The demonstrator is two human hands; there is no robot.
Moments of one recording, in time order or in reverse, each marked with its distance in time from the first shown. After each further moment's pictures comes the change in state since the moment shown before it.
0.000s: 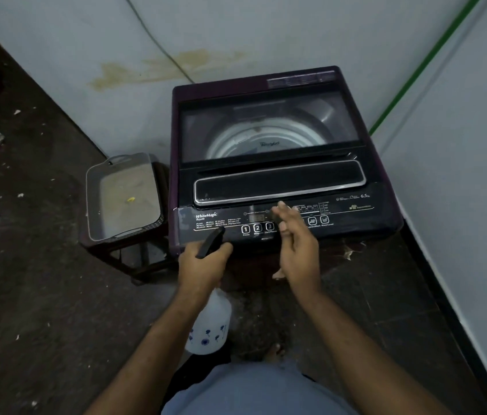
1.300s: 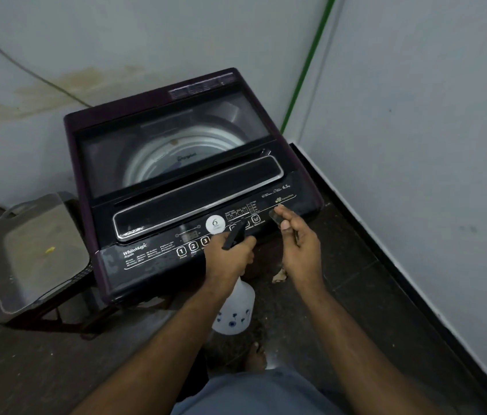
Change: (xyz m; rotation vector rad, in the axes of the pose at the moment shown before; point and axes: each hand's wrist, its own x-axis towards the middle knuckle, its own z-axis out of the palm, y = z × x) left_hand -0.014 0.025 0.144 0.091 -0.374 0.112; right_hand -0.005 0.006 -0.098 0.143 0.321 0.202
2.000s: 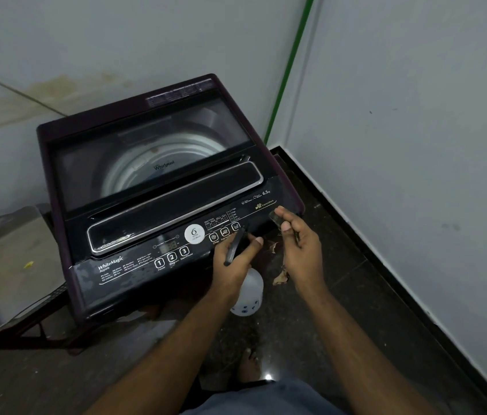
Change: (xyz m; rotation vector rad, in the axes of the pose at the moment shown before) left_hand 0.003 -0.015 0.048 -0.210 -0.153 0.150; right_hand 0.018 0.008 -0.039 0.000 0.026 0.016
